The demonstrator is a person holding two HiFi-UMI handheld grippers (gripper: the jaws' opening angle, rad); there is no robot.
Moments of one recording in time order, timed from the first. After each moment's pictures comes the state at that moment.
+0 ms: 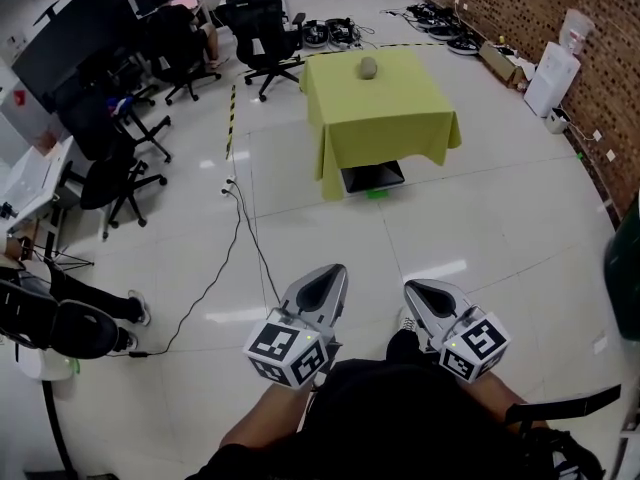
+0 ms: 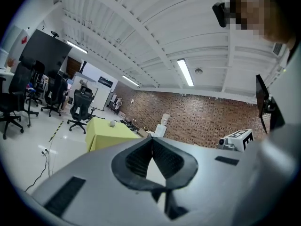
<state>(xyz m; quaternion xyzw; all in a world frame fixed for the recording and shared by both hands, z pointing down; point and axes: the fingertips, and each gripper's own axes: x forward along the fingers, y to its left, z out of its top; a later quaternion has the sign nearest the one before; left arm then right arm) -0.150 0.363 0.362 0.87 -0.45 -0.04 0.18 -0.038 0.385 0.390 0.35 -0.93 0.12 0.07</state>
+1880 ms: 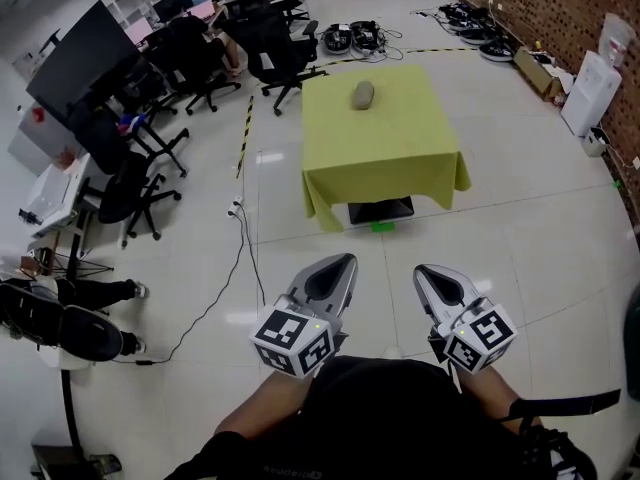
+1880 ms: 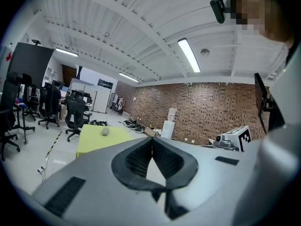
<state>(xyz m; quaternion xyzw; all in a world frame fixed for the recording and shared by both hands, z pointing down) 0.031 0.111 0.345 0.86 -0.48 0.02 0.14 0.140 0.113 0.380 0.33 -0.93 0.14 -0.01</state>
